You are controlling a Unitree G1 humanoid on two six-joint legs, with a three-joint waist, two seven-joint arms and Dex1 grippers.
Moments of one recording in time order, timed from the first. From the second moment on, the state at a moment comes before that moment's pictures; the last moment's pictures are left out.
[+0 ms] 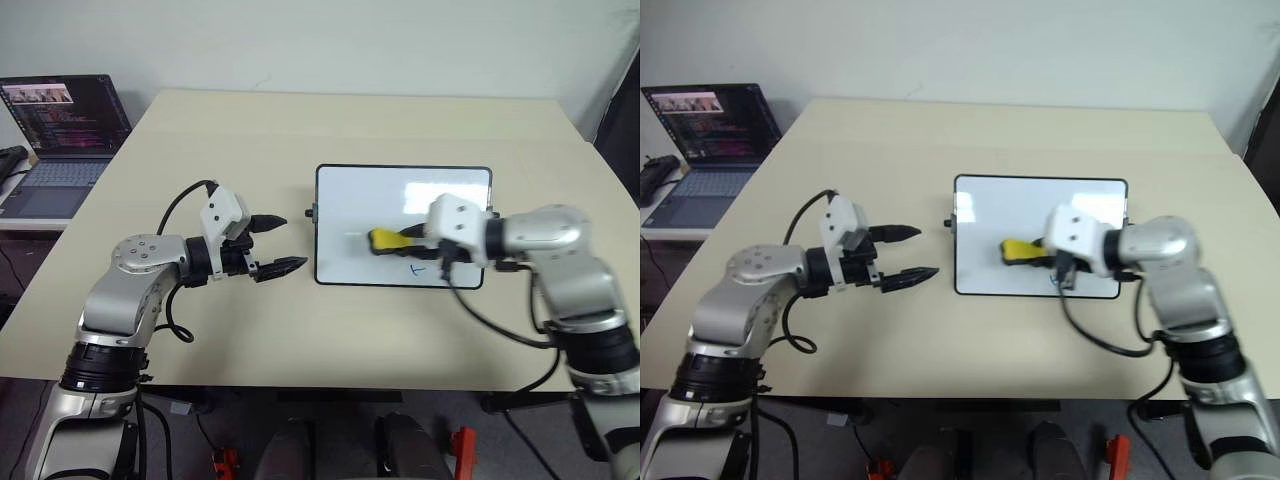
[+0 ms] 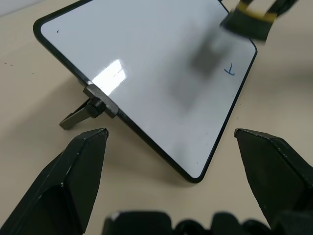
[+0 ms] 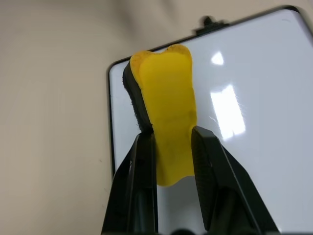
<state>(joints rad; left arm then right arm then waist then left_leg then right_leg) -0.48 0.72 0.01 -0.06 -0.39 0.44 -1.04 -0.59 -0.72 0.03 -0.30 -0.01 0.52 1.24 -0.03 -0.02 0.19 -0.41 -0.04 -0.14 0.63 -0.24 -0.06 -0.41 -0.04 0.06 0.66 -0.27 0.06</state>
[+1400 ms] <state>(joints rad) -0.44 0.78 0.04 -0.12 -0.42 0.47 -1.06 -0.49 -0.96 0.00 -0.17 0.08 0.34 1.11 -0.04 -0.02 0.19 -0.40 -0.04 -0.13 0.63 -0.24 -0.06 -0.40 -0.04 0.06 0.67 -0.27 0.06</state>
